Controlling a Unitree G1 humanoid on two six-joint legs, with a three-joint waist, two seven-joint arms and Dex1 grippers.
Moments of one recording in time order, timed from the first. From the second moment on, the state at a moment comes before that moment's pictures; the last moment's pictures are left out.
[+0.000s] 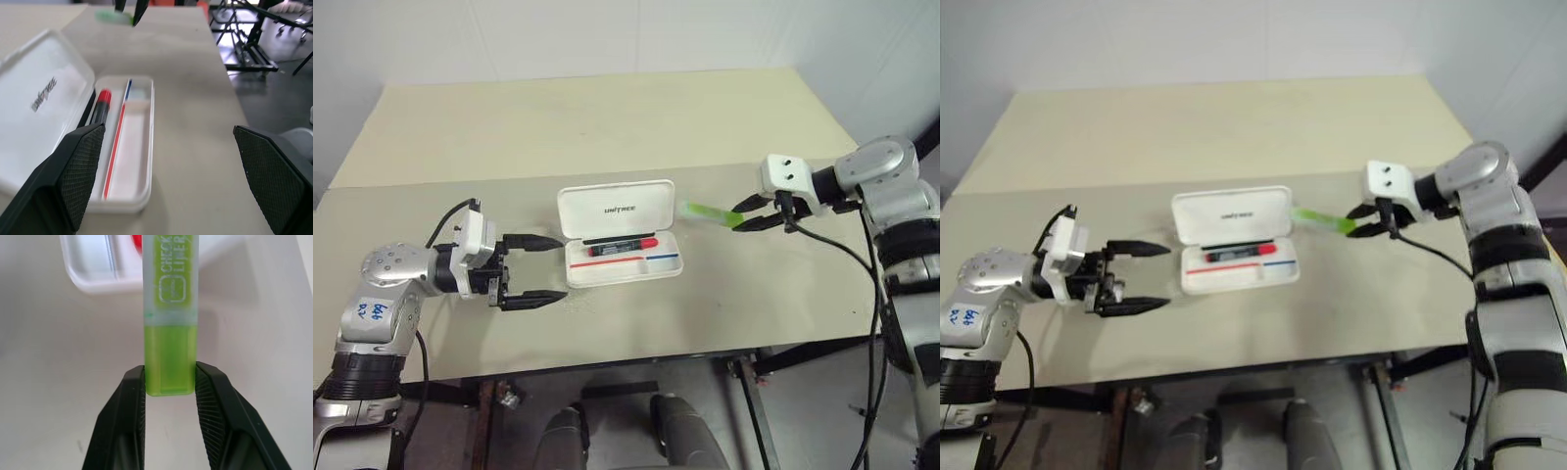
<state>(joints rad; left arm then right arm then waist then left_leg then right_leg) -0.37 0.79 0.12 0.02 -0.50 0.21 -1.30 -1.06 -0.80 0.32 0.63 0.05 -0.03 1.52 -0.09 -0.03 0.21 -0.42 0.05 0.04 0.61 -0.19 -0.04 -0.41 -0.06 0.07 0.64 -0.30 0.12</state>
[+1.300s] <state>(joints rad) -0.23 0.84 0.16 0.01 -0.47 0.19 -1.27 -1.13 -0.42 0.59 0.33 -0.16 0.36 1.44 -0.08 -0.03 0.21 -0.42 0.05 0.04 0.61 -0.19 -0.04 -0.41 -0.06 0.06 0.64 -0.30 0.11</state>
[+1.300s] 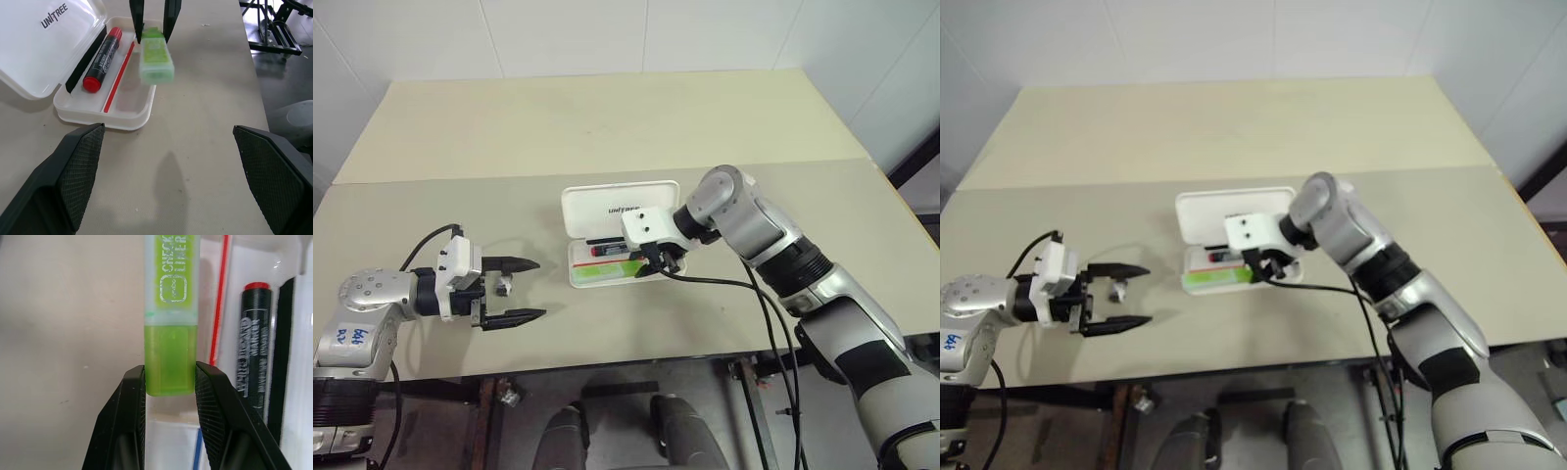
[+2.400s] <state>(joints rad) -0.23 0.84 0.16 0.01 -0.47 0.16 -1.25 -1.23 -0.38 0.51 0.46 -0.11 0.33 1.49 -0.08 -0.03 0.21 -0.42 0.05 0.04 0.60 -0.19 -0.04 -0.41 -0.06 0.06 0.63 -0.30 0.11</state>
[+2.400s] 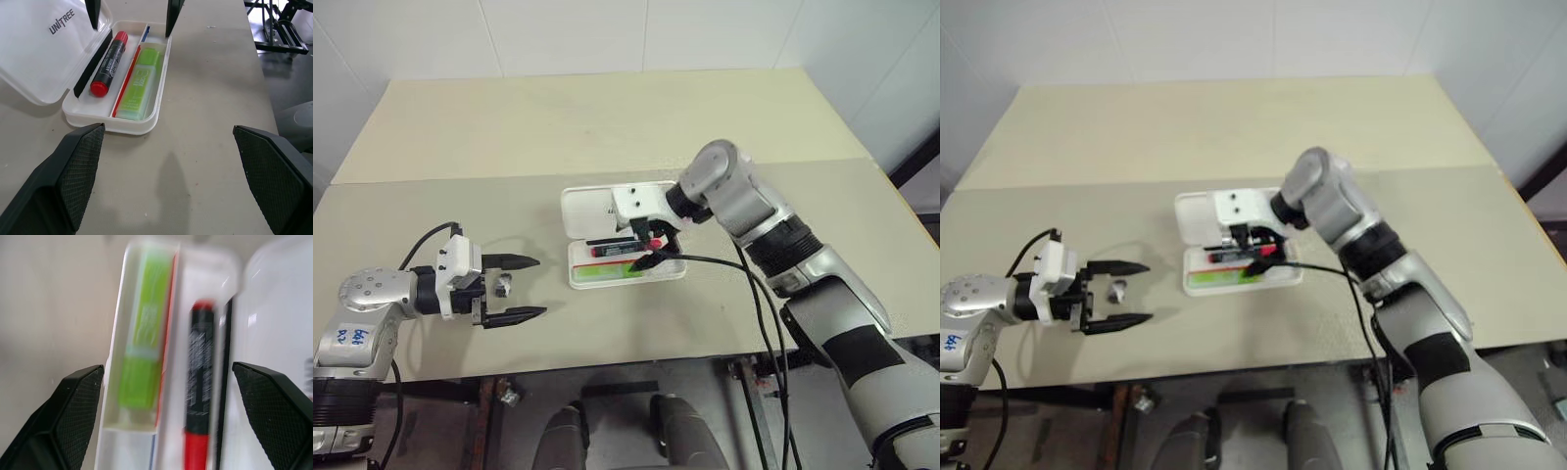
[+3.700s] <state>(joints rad) 0.09 0.48 0.45 -0.74 -0.52 1.06 -0.14 -0.68 -0.66 -0.01 0.11 0.55 0.28 1.51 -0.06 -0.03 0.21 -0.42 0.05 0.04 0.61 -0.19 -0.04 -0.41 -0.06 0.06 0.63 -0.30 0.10</state>
